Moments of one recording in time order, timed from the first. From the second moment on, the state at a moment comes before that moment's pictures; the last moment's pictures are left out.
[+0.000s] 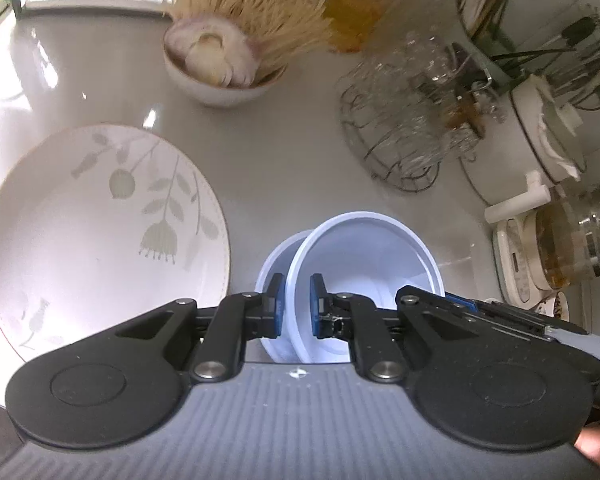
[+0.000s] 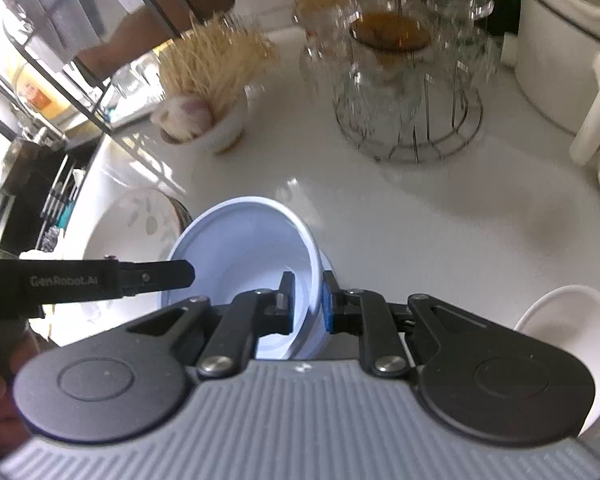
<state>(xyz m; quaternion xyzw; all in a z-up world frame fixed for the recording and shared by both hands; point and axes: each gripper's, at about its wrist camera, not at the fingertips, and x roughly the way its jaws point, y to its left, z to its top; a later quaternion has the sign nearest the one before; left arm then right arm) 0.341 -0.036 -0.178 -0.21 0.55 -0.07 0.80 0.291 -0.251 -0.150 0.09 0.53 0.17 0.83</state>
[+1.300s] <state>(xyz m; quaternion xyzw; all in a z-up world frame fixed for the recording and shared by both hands) 0.358 -0.040 -0.113 -0.16 0.49 -0.12 0.85 0.290 -0.251 -0.091 0.12 0.44 0.15 0.88</state>
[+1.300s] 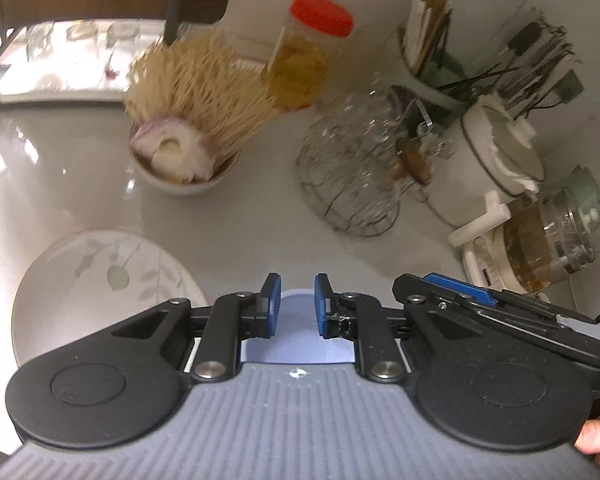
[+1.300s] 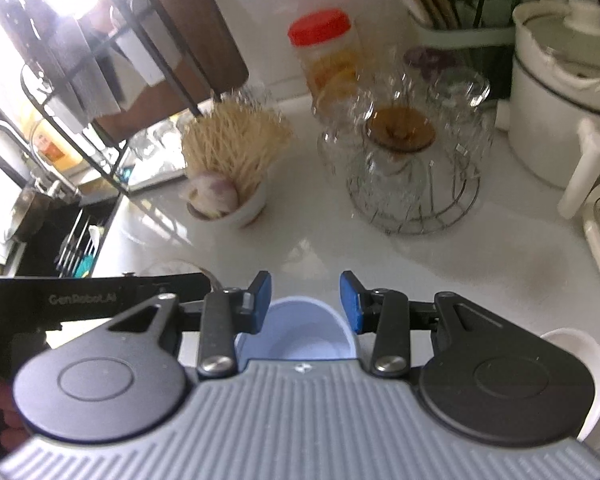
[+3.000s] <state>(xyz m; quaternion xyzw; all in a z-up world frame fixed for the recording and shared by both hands) 0.375 -0.235 -0.115 -0.03 0.51 -0.36 0.78 0.177 -0.395 -0.088 0.21 0.37 -0.15 0.89</state>
